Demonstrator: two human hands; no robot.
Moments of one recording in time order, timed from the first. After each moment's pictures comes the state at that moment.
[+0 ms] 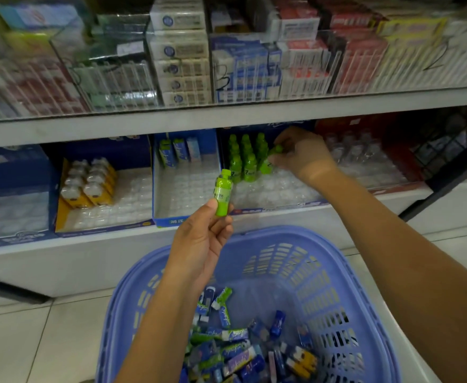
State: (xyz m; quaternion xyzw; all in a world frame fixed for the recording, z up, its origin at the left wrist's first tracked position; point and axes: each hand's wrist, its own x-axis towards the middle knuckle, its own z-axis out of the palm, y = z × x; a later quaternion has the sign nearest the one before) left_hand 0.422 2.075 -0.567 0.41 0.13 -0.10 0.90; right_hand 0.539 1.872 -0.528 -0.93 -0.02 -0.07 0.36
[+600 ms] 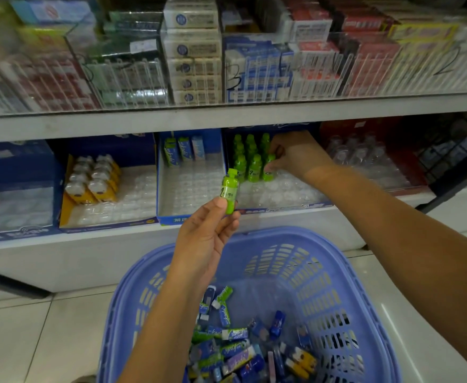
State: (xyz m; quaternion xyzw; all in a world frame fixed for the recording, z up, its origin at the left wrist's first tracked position) left_hand 0.421 2.075 -0.565 0.42 0.13 -0.09 0.89; right_hand 0.557 1.881 -0.523 -0.97 -0.09 0.01 0.21
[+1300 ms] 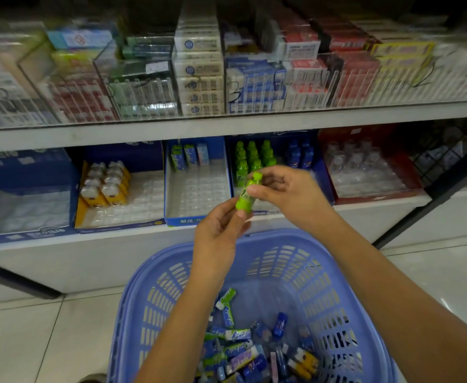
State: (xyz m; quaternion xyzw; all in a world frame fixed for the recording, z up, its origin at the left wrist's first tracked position) left_hand 0.408 2.059 -0.562 0.63 0.03 -0.01 0.78; right_hand 0.457 1.918 -0.519 -0.78 -0.10 0.01 0.61
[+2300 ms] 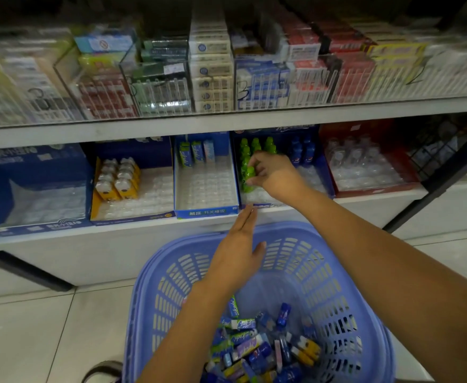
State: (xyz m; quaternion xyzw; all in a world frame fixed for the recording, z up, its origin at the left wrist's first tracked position) left_hand 0.396 2.062 -0.594 0.92 -0.16 -0.06 0.35; right_hand 0.519 1.932 -0.547 -0.93 -0.07 0.02 0.35
